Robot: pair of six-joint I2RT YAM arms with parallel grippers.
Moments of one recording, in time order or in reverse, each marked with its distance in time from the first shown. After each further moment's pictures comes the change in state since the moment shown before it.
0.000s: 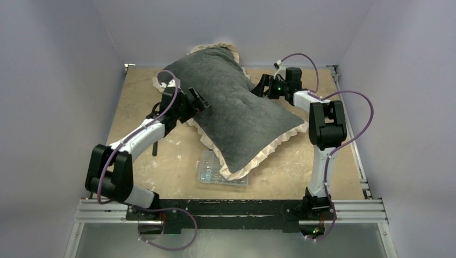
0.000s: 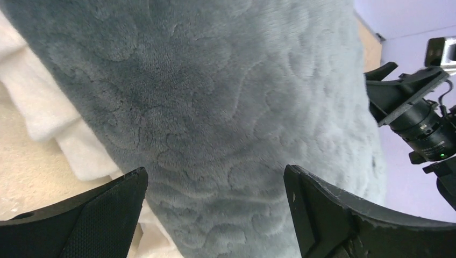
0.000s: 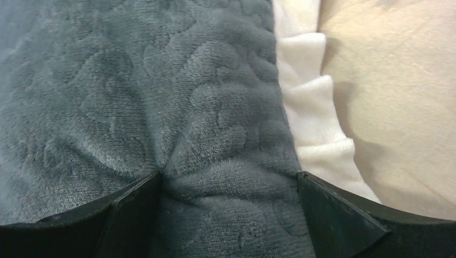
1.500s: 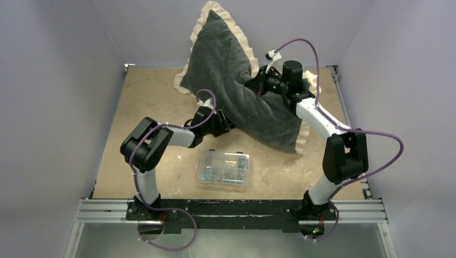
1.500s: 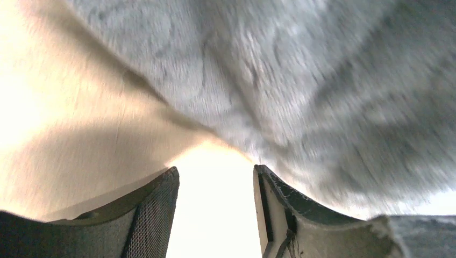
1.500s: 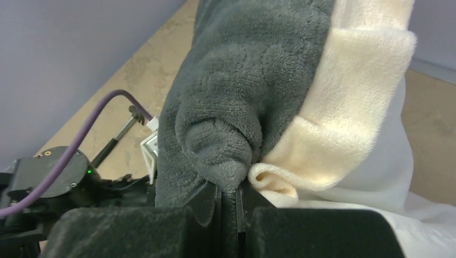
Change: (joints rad) left arm -0.248 0.488 -0.048 0.562 0.130 -0.111; right arm 0.173 -0.465 -0.163 -0.008 0.044 -0.120
